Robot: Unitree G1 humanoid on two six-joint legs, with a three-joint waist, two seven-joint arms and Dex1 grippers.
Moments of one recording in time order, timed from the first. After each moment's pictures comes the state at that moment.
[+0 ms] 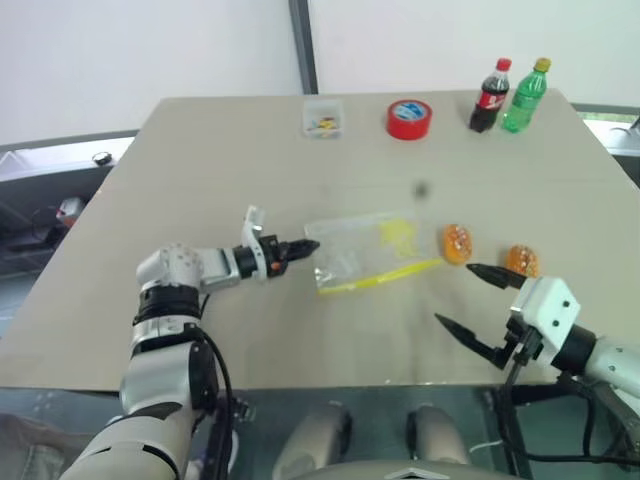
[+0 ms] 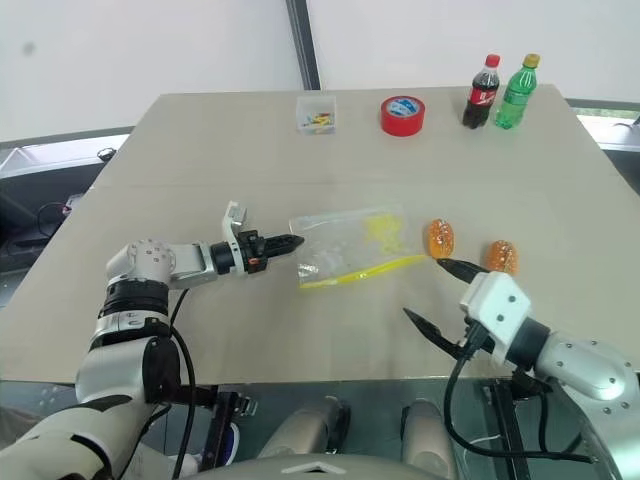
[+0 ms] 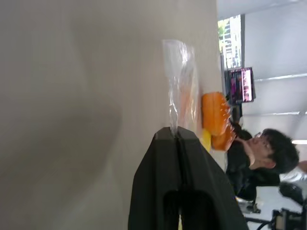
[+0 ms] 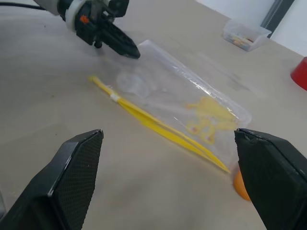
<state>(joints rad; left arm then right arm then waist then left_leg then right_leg) -0.77 0.44 0.37 0.70 -0.71 1.34 -0.67 0.28 -0.70 -0.12 -0.81 0.34 0.37 0.65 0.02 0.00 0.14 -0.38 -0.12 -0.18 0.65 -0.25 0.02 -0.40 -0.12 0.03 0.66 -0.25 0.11</state>
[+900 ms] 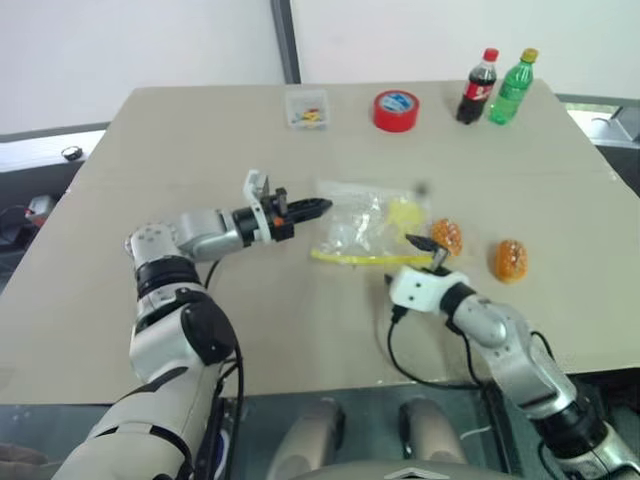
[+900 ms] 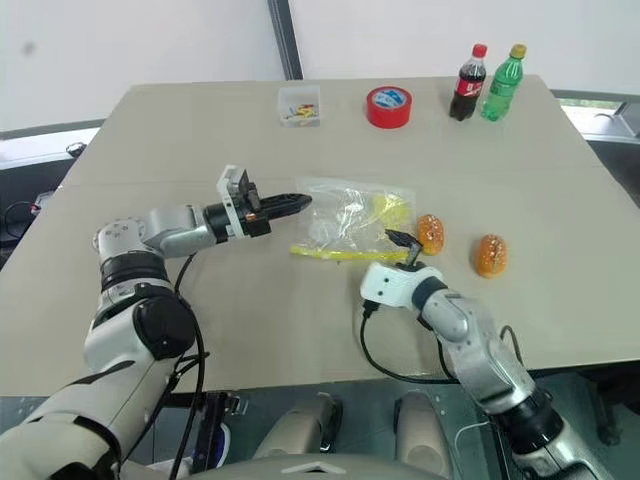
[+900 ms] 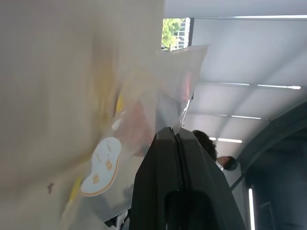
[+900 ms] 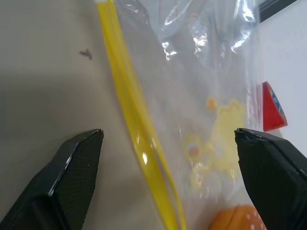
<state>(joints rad) -0.96 0.36 0.75 0.80 -1.30 1.61 0.12 -0.22 -0.42 0.43 -0.27 -0.52 0.24 0.38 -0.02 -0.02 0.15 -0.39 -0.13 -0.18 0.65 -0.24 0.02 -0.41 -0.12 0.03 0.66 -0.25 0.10</state>
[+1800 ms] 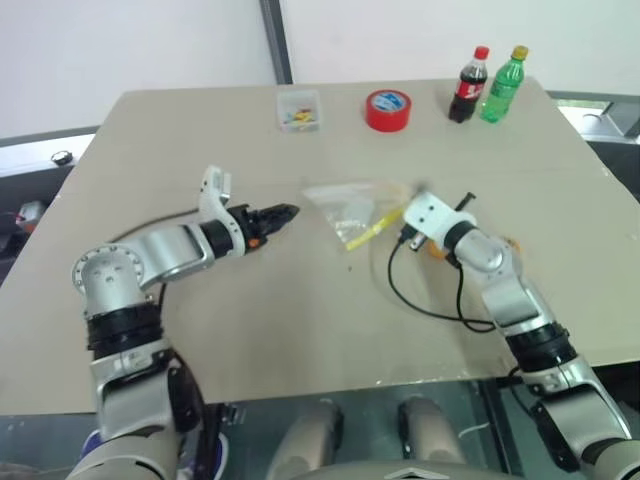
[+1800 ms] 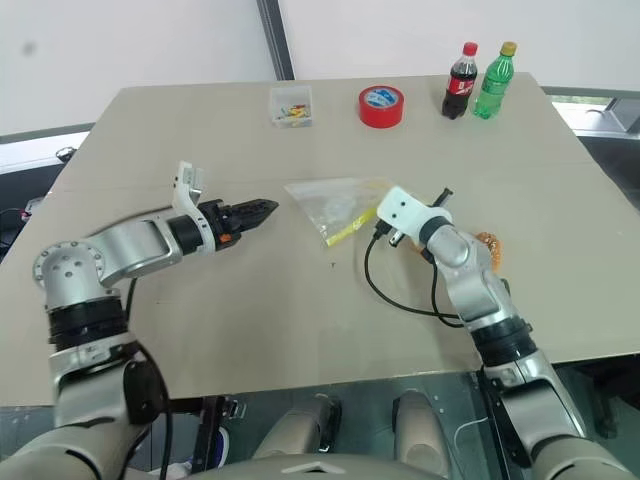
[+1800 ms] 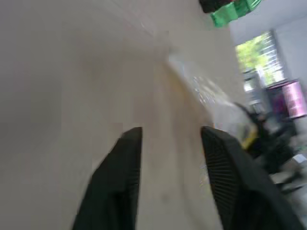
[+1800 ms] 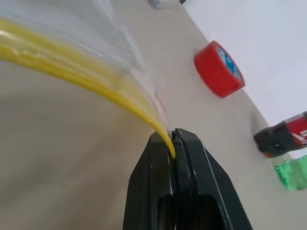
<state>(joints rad) -0.53 0.62 0.28 -0.08 -1.18 1.16 -0.05 -0.59 -0.35 0.26 0.11 -0.34 0.26 0.43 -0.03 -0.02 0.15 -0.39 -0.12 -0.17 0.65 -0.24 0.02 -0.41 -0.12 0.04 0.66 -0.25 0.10</state>
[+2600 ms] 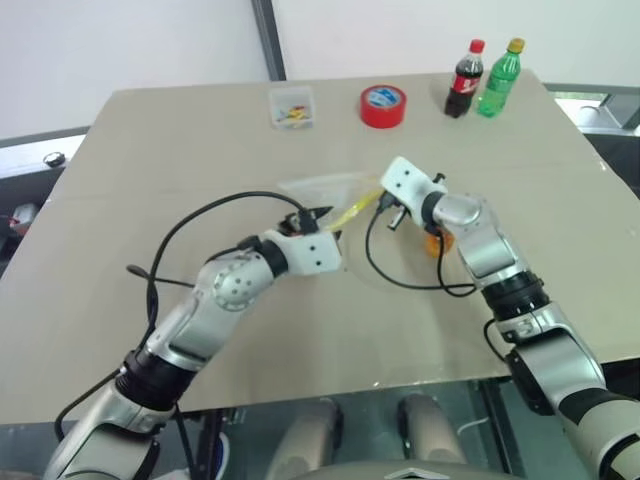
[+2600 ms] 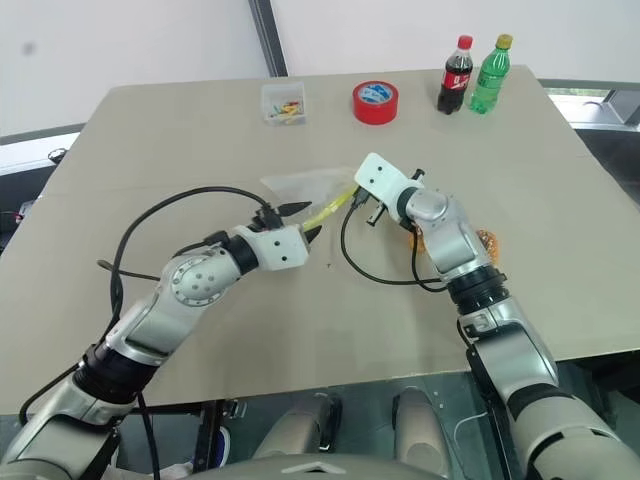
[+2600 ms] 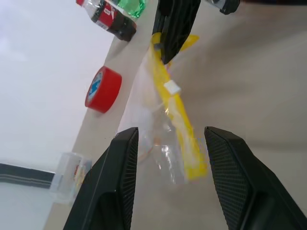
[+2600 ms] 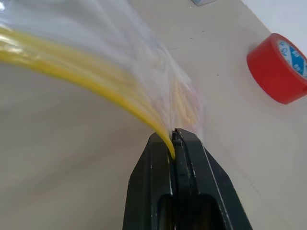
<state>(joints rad) -0.40 0.68 -0.36 -0.23 0.30 0.06 -0.41 -0.82 -0.27 0.28 0.29 -0.26 0.43 0.60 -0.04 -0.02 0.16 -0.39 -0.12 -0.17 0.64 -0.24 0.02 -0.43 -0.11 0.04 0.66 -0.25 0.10</state>
